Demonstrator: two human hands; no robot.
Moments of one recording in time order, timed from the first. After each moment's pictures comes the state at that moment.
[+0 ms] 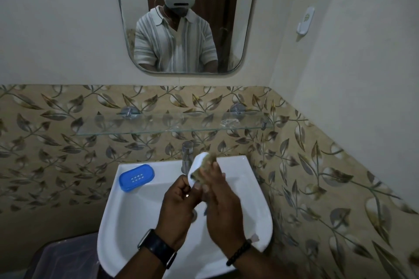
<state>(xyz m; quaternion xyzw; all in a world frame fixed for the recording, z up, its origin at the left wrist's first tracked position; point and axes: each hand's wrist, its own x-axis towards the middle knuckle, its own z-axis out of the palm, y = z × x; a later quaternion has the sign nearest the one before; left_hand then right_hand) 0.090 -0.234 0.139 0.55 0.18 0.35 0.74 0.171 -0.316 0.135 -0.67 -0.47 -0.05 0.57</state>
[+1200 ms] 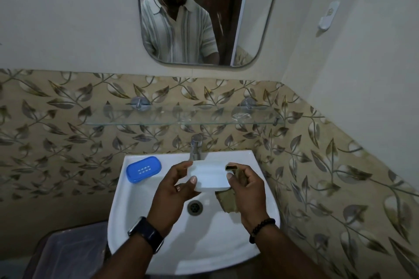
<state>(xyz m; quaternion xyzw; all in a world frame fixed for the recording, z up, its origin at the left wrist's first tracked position) 0.057 -0.177 0.119 0.59 0.22 0.30 0.71 0.205 -0.303 0.125 -0.68 -0.21 0.14 0.69</state>
